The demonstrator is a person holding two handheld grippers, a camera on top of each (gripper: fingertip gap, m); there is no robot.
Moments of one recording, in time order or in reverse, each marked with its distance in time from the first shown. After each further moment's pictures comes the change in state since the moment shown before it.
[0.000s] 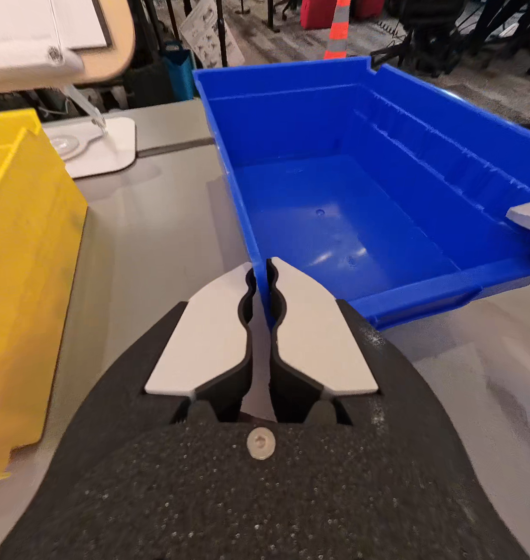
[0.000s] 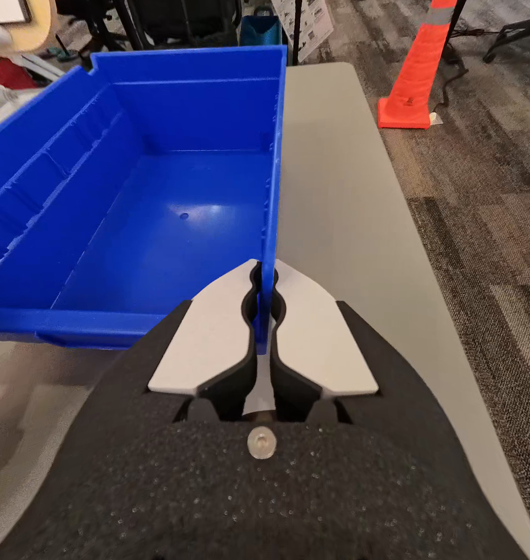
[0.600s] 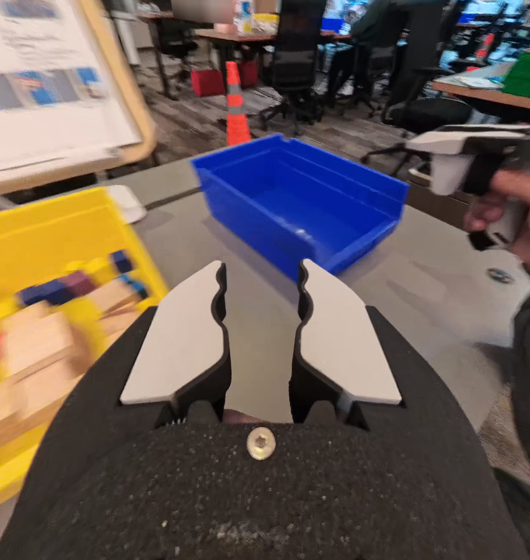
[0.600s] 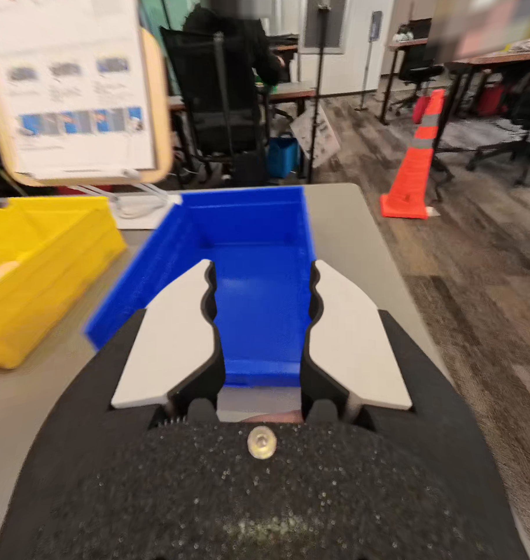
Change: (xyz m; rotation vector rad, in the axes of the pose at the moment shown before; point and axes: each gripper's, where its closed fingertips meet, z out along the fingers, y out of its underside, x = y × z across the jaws) left arm -0.091 -0.033 -0.140 0.147 0.322 0.093; right arm -0.042 -0.076 -0.063 0.281 -0.073 -0.014
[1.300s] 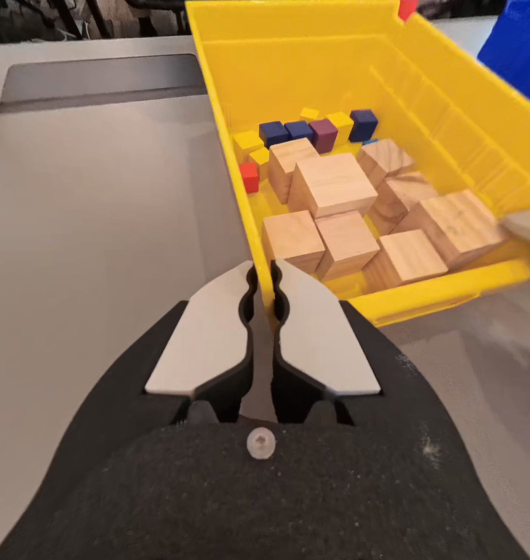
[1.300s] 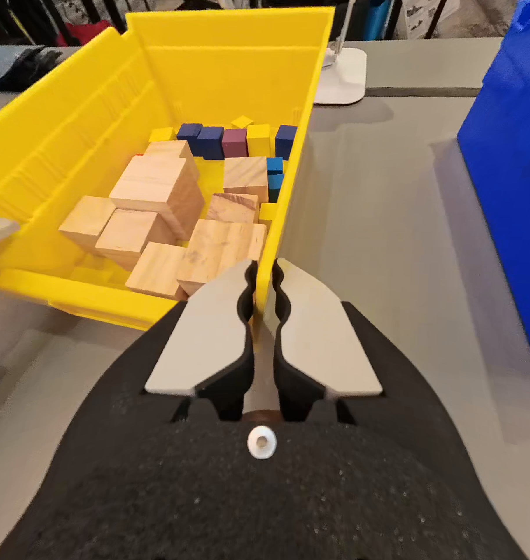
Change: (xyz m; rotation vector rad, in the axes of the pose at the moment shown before) left arm -0.249 0.129 -0.053 -0.249 -0.317 -0.168; right arm -0.324 0.132 0.085 -0.322 -0.078 -0.038
